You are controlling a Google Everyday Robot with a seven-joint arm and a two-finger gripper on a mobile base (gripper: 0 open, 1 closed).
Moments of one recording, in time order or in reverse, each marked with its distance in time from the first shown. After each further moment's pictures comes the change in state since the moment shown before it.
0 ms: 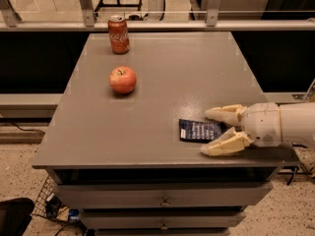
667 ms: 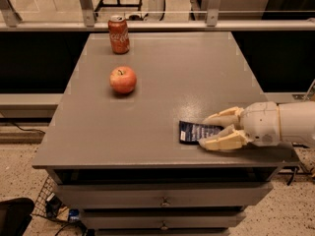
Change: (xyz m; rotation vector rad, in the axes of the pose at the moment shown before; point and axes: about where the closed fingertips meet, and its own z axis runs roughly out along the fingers) arm -0.002 0.000 -0.001 0.000 0.000 0.000
